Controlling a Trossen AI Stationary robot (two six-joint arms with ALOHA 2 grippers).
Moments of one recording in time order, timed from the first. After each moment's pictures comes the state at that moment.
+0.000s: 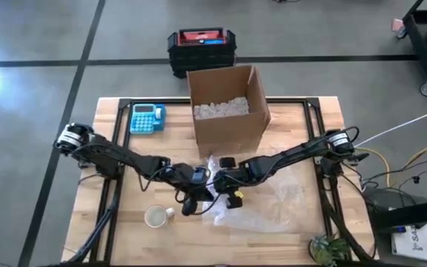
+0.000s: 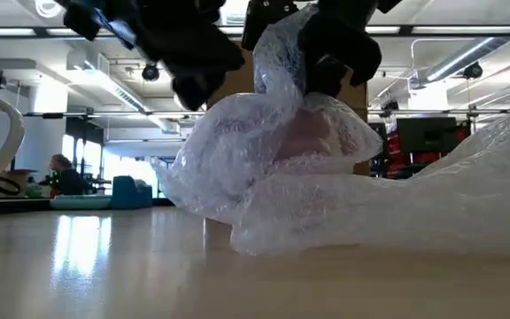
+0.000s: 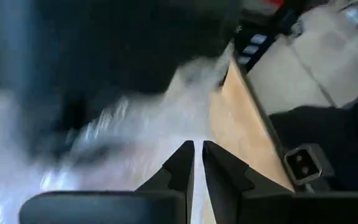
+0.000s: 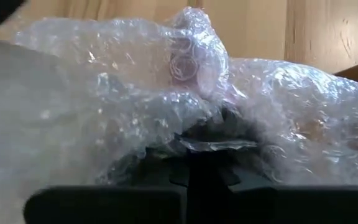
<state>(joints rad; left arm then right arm) -0.23 1.56 0.88 0.26 0.15 -0.31 0.20 1.95 1.35 -0.49 0.10 0.00</state>
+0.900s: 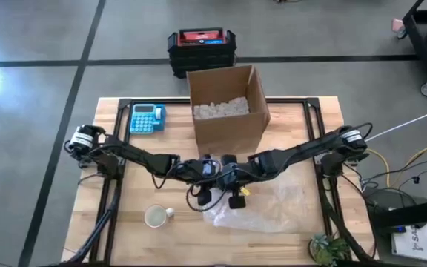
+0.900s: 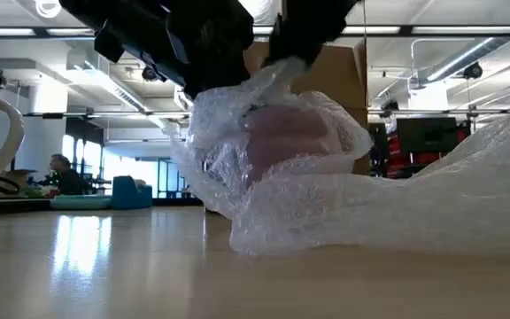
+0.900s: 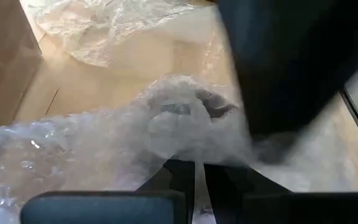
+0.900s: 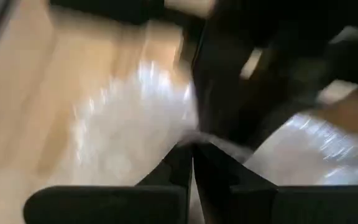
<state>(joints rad) -0.17 1.66 0.91 0.21 -0.06 -0.30 0.22 1.87 1.37 -0.54 0.04 0.03</state>
